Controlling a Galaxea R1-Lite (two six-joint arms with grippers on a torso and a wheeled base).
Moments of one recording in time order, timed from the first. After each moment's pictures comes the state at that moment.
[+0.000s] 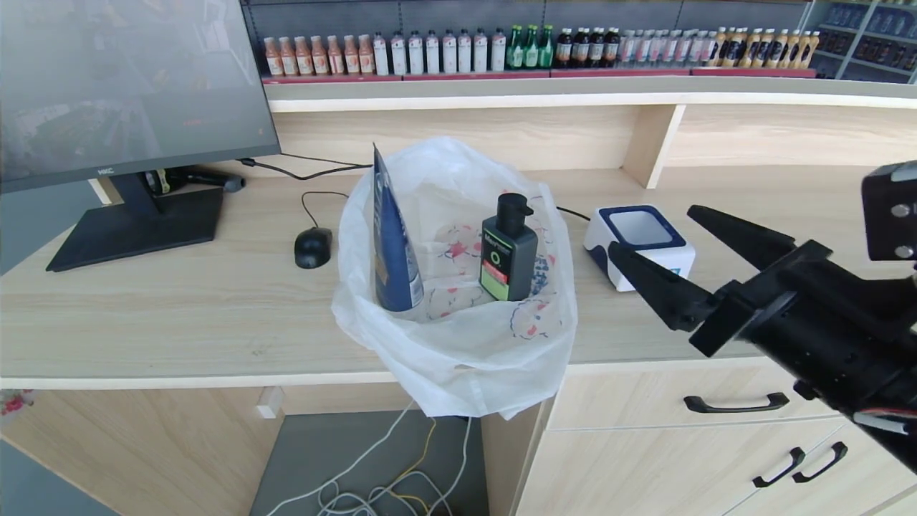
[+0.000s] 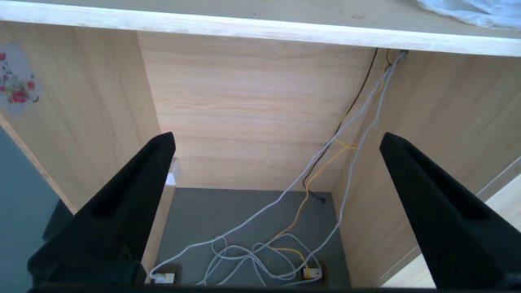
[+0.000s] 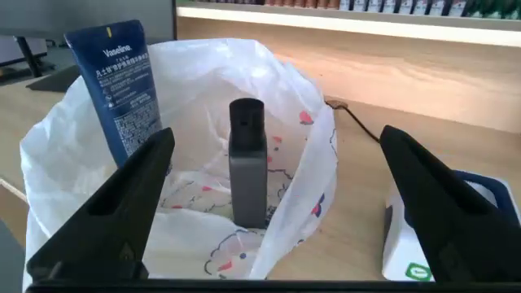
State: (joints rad) left arm 0.00 0.00 0.00 0.00 0.00 0.00; right arm 0.64 1.40 -0.43 -1.21 -0.10 -0.11
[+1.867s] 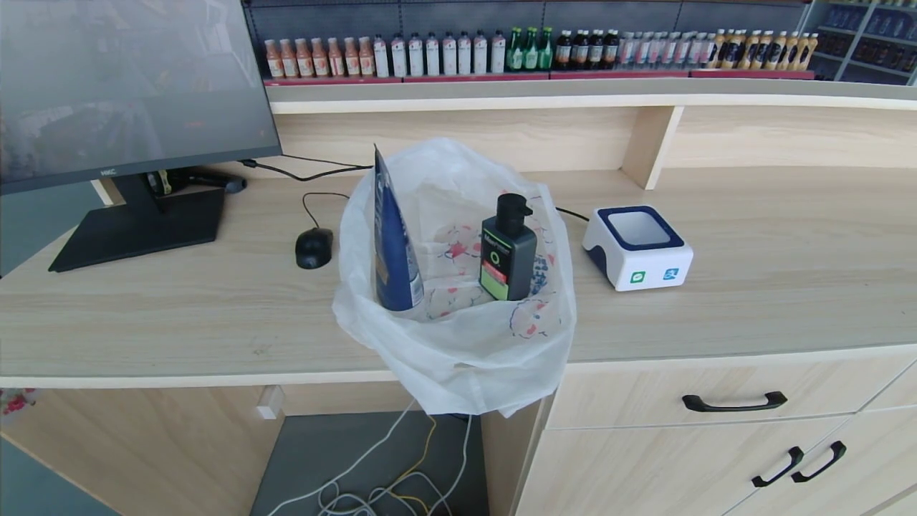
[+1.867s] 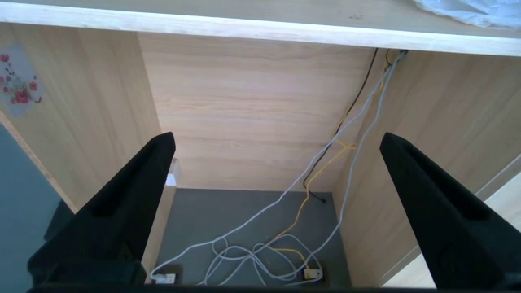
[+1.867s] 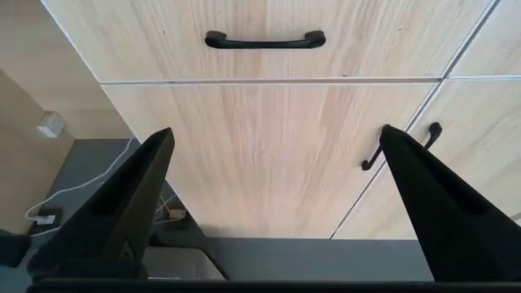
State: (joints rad) left arm 0.00 0.00 0.00 0.00 0.00 0.00; right arm 0.06 0.13 0.00 -0.01 -0.09 0.01
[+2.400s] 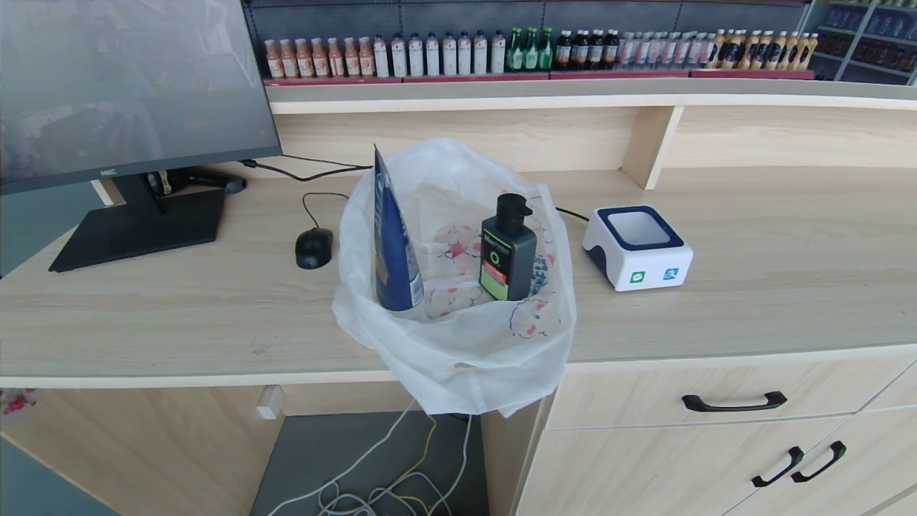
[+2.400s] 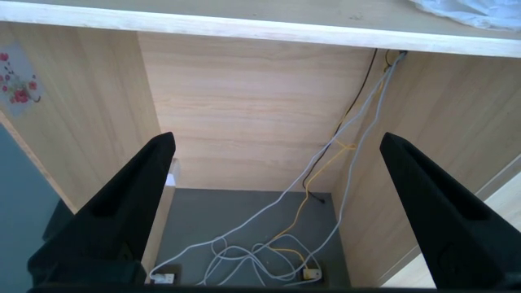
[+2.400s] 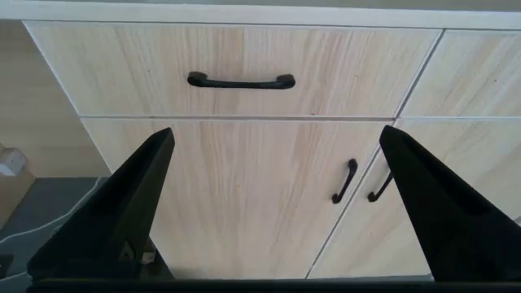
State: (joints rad) left arm 0.00 0.00 0.00 0.00 0.00 0.00; right arm -0.01 0.00 0.00 -0.02 -0.02 -0.08
